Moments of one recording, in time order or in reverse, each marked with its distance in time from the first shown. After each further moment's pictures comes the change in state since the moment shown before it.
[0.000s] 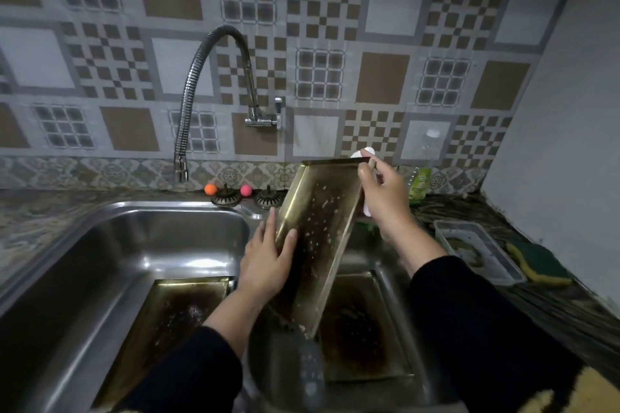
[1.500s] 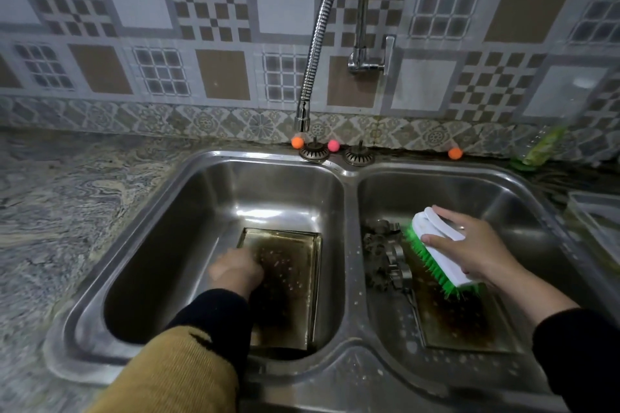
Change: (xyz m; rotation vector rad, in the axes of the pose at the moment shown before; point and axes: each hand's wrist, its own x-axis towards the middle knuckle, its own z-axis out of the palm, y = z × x) left_hand -0.021 -0.198 -0.108 0.711 -0.218 -0.612; right_hand -0.070 0.077 0.058 -0.542 -0.272 0.258
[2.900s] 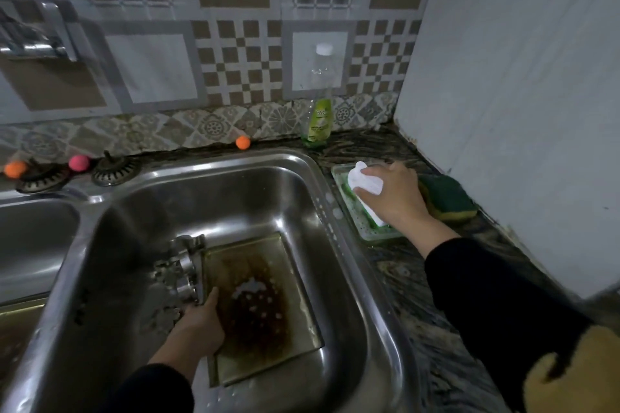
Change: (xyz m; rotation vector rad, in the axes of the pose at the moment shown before) left_hand -0.071 0.294 0.142 -0.257 -0.296 0.254; right_hand 0.112 0.202 -0.212 -0.319 0.256 0.013
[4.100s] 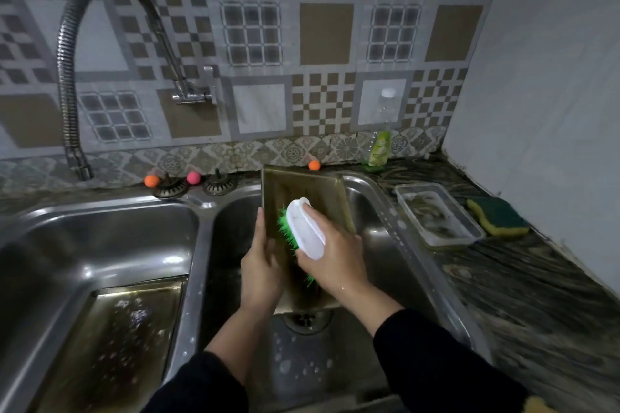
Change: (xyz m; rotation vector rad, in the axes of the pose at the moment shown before) left_hand -0.099 0.015 -0.103 -0.705 0.468 0.569; right_hand -0.136 -0.177 0.085 0.254 0.001 -0.306
